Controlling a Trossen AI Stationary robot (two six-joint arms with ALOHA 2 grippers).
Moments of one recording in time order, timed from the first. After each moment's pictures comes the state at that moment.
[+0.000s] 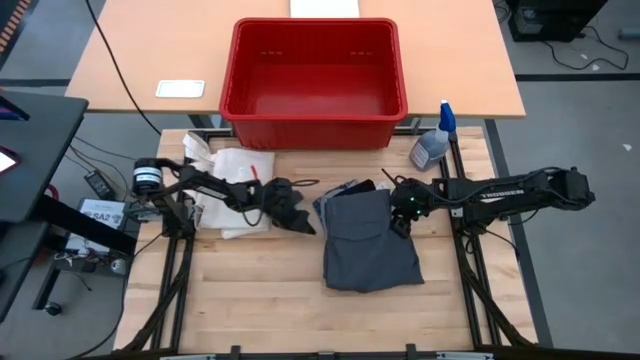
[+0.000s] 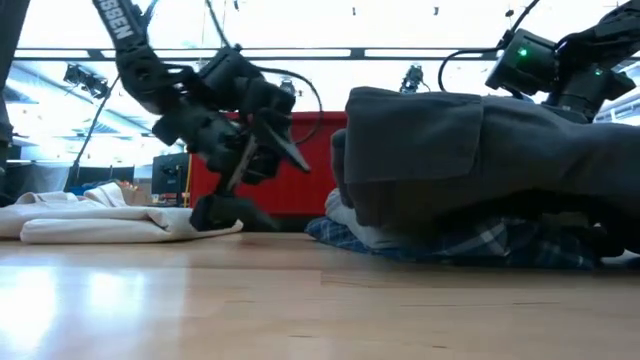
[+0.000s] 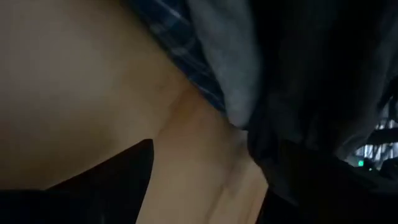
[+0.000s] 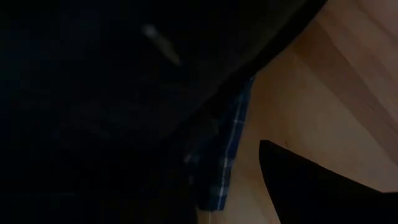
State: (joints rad) left arm 0.16 1.70 0.67 0.39 0.49 -1.11; right arm -0.18 1.05 0.39 -0.35 -0.15 0.42
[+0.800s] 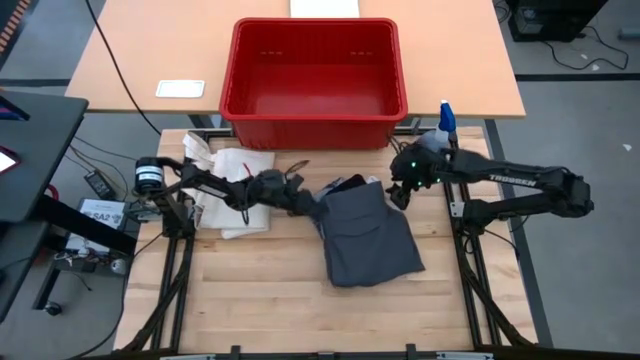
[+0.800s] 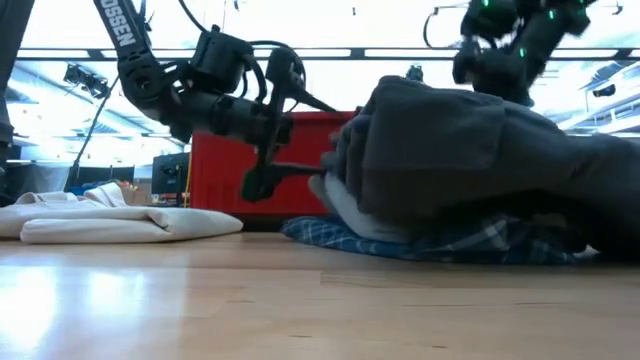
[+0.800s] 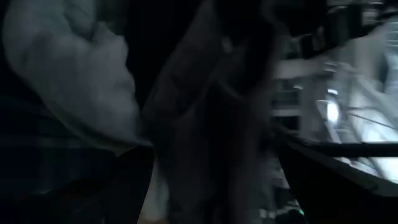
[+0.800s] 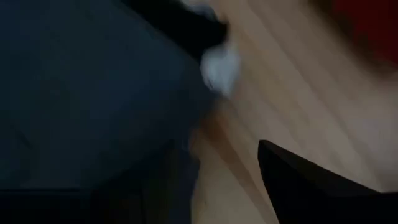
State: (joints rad) left arm 0.19 1.71 0.64 0.82 0.33 -1.28; right arm -0.36 1.05 0.76 -0.68 -0.04 0.20
